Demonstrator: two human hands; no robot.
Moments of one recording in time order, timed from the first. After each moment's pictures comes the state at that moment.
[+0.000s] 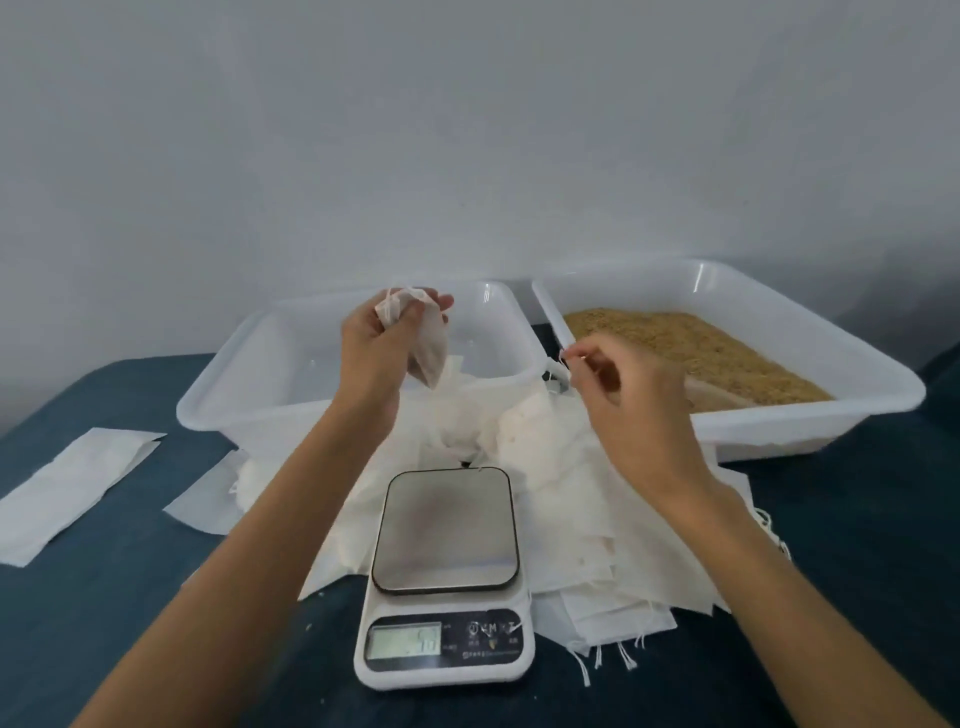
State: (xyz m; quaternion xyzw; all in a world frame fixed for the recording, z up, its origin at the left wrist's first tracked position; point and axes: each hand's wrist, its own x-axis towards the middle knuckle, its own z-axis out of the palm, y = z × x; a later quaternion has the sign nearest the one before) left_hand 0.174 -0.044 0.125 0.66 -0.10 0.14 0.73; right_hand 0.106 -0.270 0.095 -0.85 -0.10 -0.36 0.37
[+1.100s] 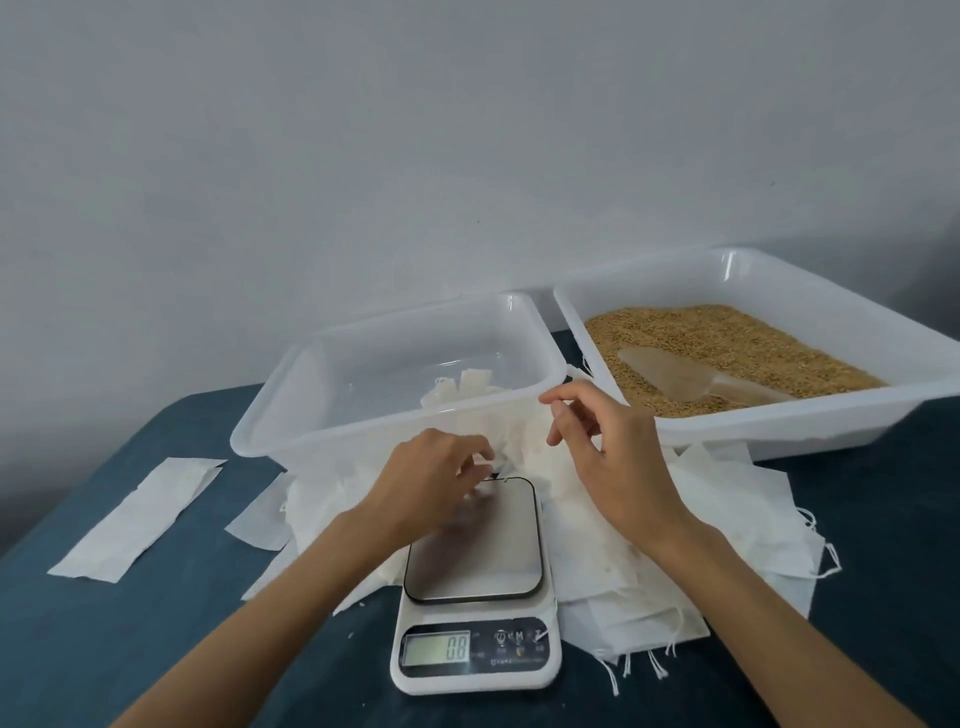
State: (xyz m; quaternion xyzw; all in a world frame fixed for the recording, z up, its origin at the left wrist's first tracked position) left_hand 0.136 -0.031 0.070 0.96 -0.22 0.08 0.13; right_hand 0.103 -0.246 0.057 -0.79 -0.16 -0.29 0.52
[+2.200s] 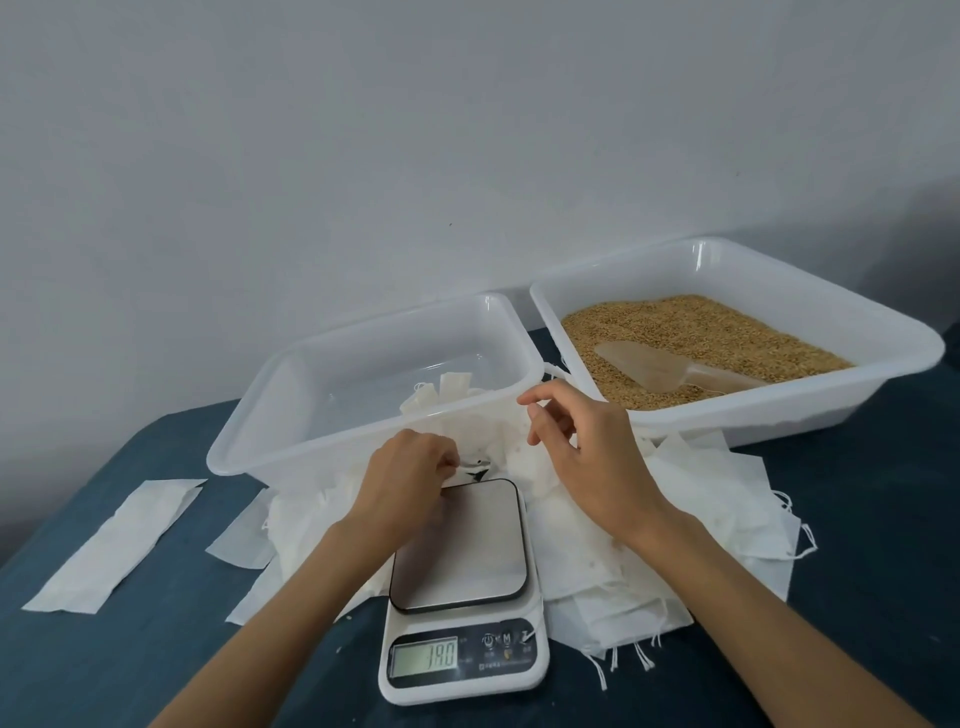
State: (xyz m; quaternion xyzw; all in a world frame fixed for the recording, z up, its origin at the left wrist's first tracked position) left_hand 0.157 -0.028 0.052 0.98 -0.14 0.09 0.09; right_hand 0.108 -0.248 0.051 -0.80 -0.15 -0.27 0.51
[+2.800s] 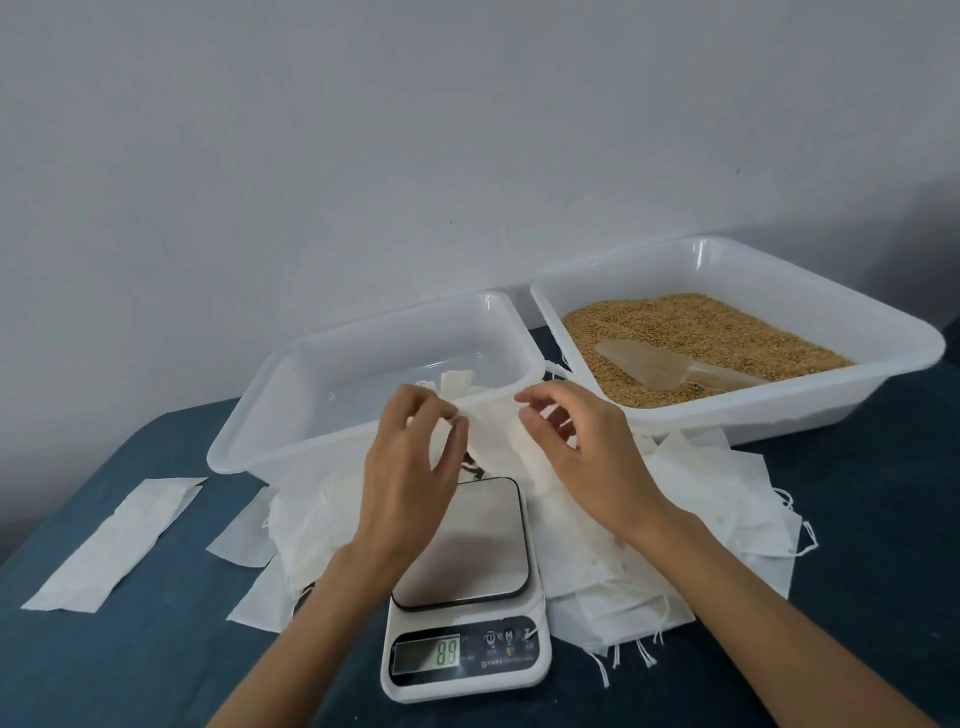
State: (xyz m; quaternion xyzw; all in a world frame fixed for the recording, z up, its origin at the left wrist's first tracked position) left_hand 0.112 -0.049 0.073 0.87 -0.21 0.35 0.29; right_hand 0.106 -0.246 0.052 -0.80 -0.15 -0.25 0.53
